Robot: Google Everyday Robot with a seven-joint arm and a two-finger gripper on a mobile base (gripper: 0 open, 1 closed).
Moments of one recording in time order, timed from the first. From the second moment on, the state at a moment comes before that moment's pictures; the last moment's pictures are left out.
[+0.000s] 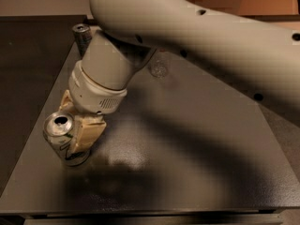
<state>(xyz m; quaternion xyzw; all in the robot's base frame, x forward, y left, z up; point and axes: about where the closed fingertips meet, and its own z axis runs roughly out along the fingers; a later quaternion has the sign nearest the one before) 0.381 0.151 0.895 -0.84 0.45 0.21 0.22</state>
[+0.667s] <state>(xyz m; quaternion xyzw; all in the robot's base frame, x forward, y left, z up) 0.454 0.103 0.903 -0.82 0.51 0.11 0.24</state>
